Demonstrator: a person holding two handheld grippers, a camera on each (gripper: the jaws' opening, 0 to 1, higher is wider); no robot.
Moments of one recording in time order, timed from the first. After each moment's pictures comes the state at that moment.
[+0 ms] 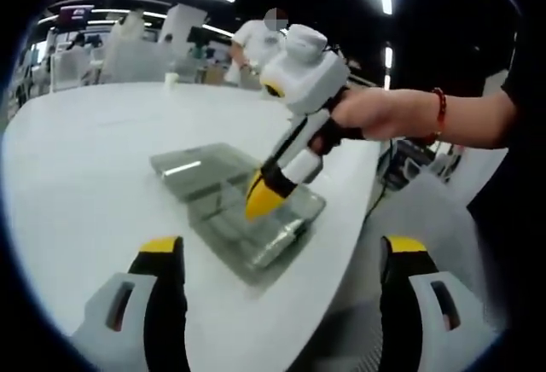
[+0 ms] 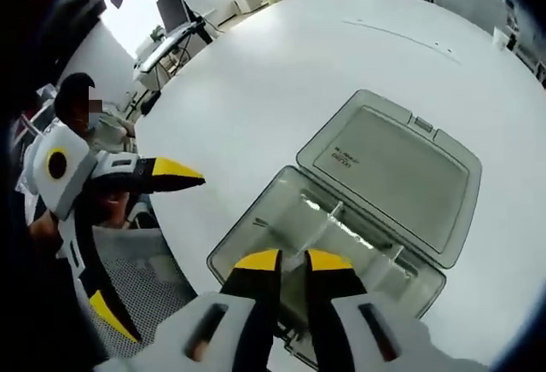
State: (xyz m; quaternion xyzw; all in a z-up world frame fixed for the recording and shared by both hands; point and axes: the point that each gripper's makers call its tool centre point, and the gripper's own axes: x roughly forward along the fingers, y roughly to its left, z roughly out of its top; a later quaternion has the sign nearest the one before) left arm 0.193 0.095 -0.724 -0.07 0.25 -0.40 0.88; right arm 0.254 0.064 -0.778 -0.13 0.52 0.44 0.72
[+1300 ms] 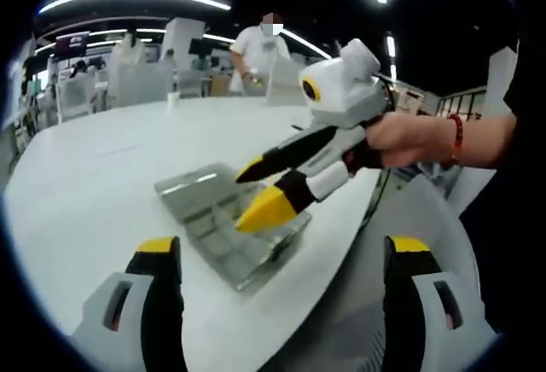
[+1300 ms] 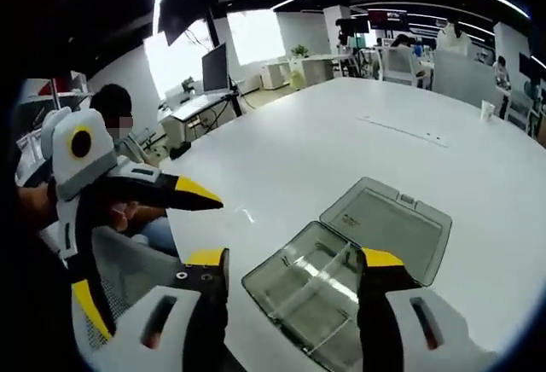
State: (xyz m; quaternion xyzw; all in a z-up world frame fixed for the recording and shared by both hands) left arm 0.173 0.077 -0.680 -0.02 0.23 -0.37 0.90; right arm 0.245 0.067 -0.710 -0.09 0.32 0.49 0.81
